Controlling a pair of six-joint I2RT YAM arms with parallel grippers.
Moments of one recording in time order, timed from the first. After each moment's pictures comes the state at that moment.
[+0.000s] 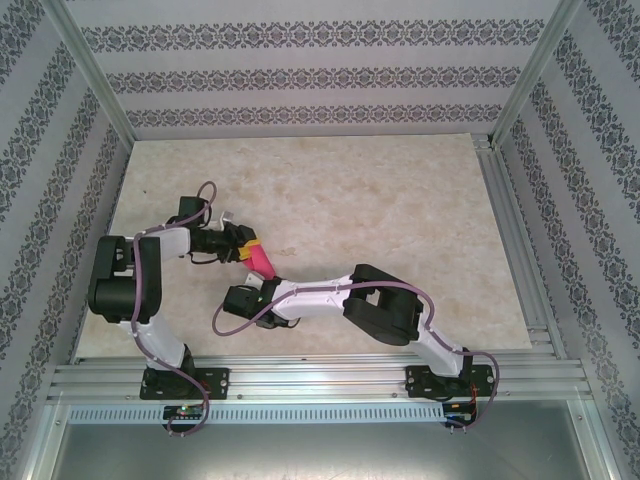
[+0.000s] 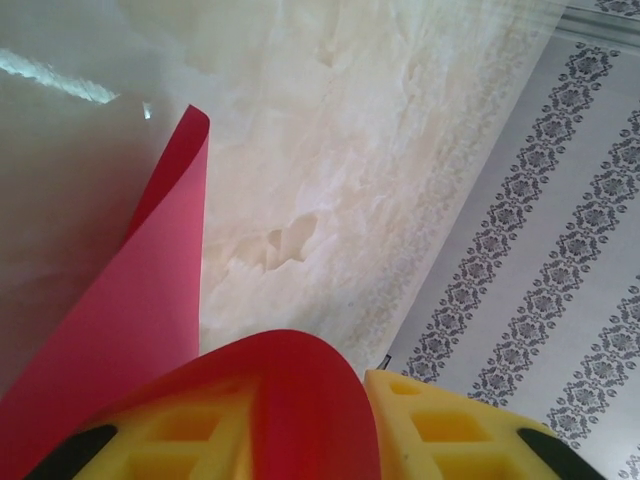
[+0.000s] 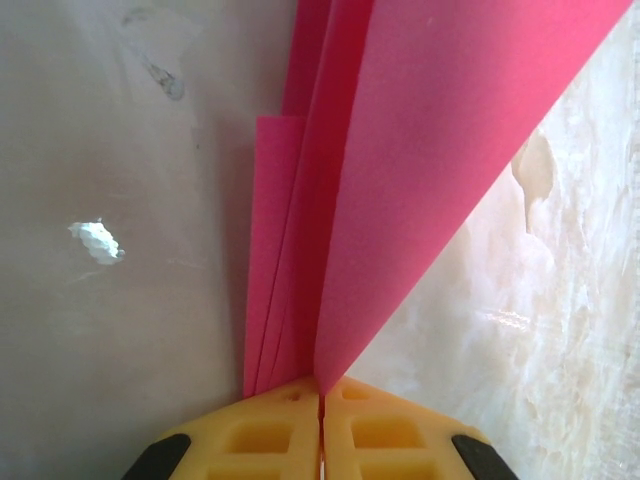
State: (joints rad) left arm -0.02 1.75 0.86 -0.22 0.98 -0.82; right arm 1.27 2.23 1.57 -0.78 0.68 0.08
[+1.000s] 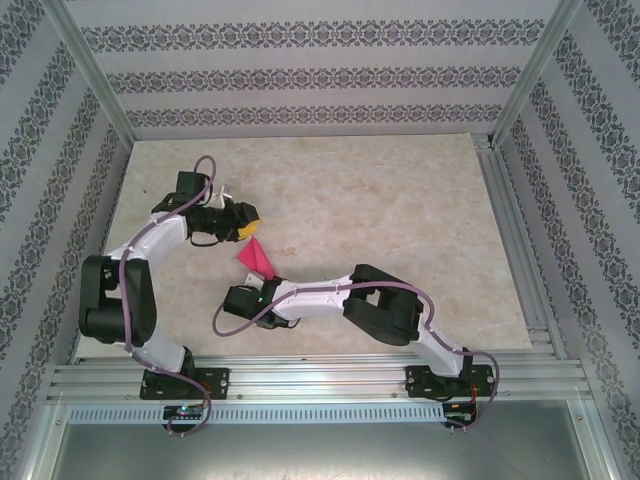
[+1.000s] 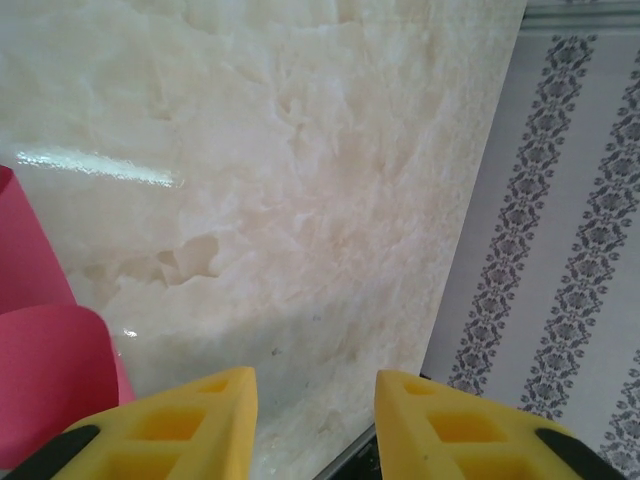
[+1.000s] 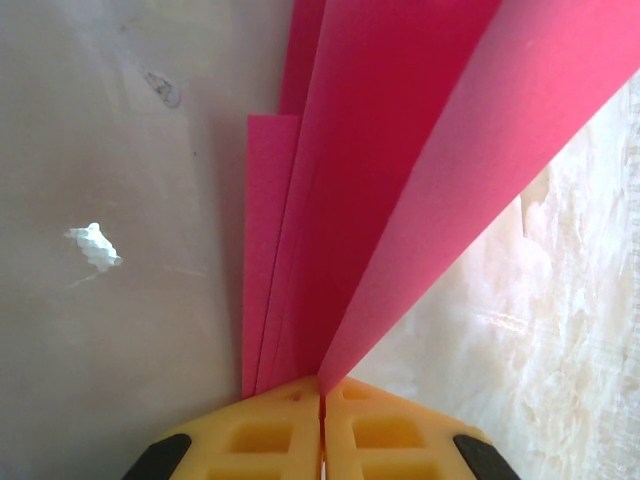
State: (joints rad) left arm -0.08 1.61 1.04 -0.44 0.85 -0.74; right arm 1.27 2.23 1.56 -0.76 0.69 0.08
